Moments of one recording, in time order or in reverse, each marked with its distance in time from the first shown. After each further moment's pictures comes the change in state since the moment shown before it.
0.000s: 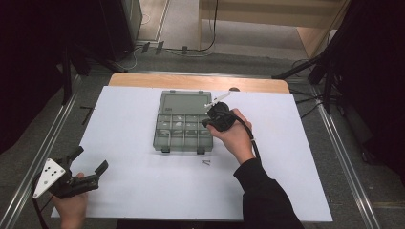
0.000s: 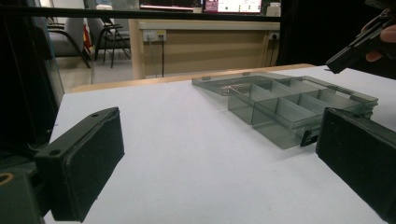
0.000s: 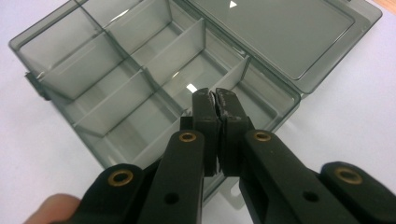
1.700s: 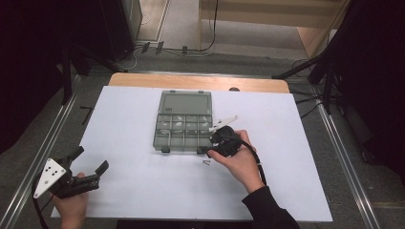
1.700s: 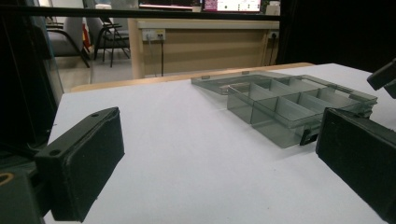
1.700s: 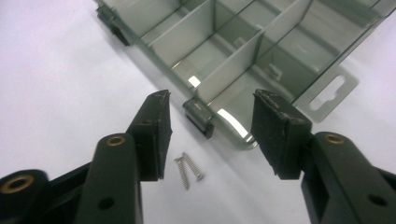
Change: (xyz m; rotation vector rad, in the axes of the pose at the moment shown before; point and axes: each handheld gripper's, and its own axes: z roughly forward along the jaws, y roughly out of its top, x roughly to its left) left arm -0.001 0.000 0.001 0.003 -0.003 0.001; right arm 0.039 -0.058 -0.018 -0.026 0.061 -0.008
